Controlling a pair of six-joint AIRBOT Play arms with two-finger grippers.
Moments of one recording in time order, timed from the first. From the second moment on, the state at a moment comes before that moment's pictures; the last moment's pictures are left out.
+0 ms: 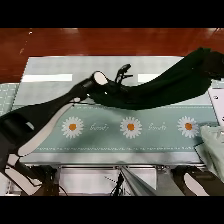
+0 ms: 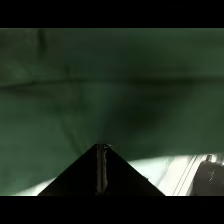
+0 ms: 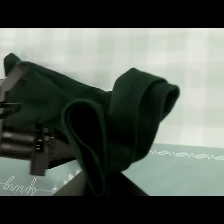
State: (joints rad) left arm -0.65 -1.84 1.48 0.53 -0.88 -1.20; right arm -0.02 -0.91 1.40 -1.23 1.38 1.65
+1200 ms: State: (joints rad) left arm 0.13 -1.25 1.48 0.40 -1.10 -1.14; right arm 0.34 -1.27 1.40 -1.21 0.91 1.65
